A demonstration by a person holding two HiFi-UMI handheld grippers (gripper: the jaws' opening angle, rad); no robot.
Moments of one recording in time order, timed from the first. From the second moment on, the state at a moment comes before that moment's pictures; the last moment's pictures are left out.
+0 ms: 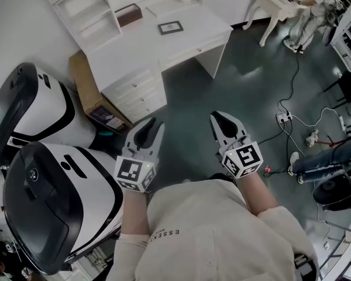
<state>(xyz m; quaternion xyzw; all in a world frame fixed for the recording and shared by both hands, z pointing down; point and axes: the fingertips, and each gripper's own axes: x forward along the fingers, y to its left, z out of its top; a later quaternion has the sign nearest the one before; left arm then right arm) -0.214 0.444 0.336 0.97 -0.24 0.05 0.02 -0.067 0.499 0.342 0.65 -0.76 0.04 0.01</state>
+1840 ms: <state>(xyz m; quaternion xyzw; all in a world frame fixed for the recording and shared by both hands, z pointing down) 0.044 0.172 0.392 0.91 -0.39 0.13 0.09 0.201 0.171 0.418 0.47 -0.86 0.13 0.10</state>
